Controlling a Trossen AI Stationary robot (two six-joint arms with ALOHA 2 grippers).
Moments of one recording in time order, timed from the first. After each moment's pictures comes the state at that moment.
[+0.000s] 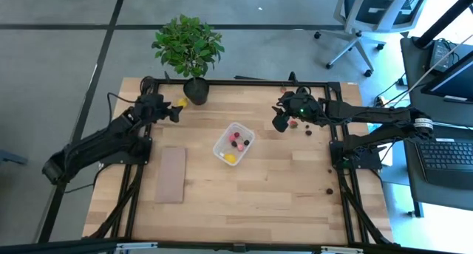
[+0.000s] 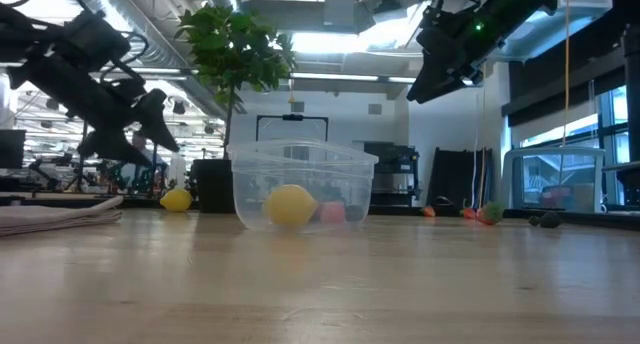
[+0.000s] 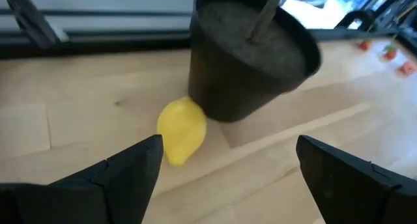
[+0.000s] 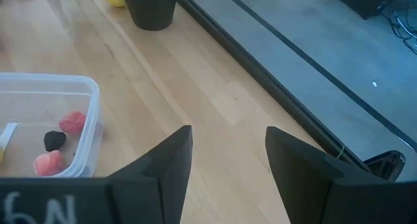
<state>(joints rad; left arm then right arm) 0.85 0.55 0.17 -0.16 -0.05 -0.44 -0.22 1.17 0.84 -0.33 0.42 0.15</state>
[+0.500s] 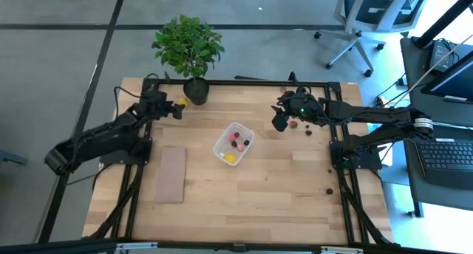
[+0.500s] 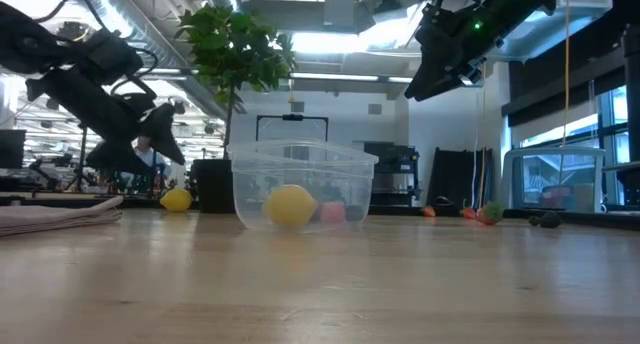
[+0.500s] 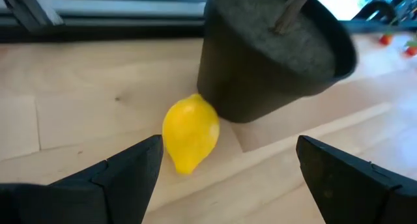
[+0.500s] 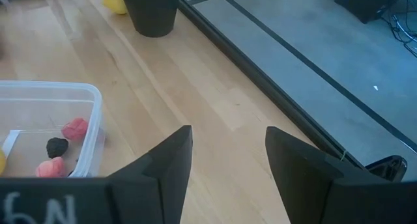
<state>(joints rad) 0.92 0.78 0.17 0.02 0.01 -0.43 -0.22 1.16 0.84 -0.31 0.42 0.15</state>
